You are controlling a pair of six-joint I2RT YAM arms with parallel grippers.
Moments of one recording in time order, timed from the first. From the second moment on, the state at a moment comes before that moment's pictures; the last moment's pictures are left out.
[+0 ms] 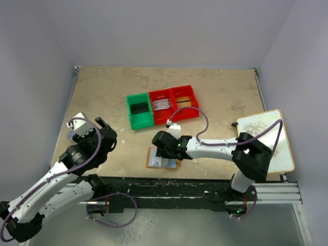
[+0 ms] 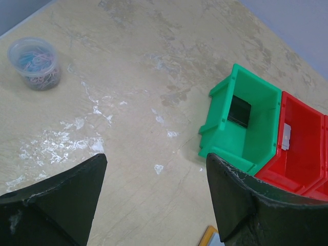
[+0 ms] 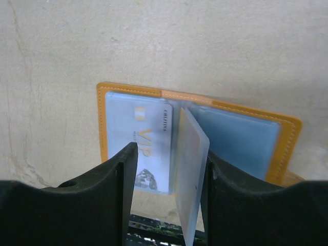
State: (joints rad) left arm -0.77 0.69 0.81 -0.94 -1.02 -1.12; right arm 1.12 1.66 0.98 -0.37 0.37 1.13
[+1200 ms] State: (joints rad) left arm -0.77 0.90 0.52 -0.46 -0.39 -0.96; right arm 1.01 1.50 0.50 0.31 0.09 1.16
